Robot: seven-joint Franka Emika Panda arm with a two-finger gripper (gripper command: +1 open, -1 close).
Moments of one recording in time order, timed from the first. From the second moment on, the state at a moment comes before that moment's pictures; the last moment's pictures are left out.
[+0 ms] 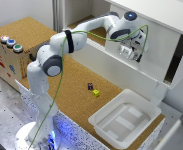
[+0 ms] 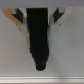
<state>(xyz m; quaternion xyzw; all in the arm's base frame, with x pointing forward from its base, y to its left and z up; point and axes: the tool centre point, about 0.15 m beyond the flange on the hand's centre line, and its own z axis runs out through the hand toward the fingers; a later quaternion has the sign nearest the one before) 0.556 -0.213 0.578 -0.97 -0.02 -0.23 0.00</state>
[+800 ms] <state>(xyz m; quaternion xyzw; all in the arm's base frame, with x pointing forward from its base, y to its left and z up) 0.555 -0.101 0.578 -0.97 -0.07 -0.23 0.00</state>
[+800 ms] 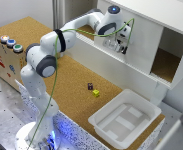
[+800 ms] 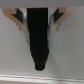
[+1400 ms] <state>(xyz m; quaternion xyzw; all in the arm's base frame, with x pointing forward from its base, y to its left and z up) 0.553 -0.024 0.578 -0.97 -0.08 -0.23 -0.02</state>
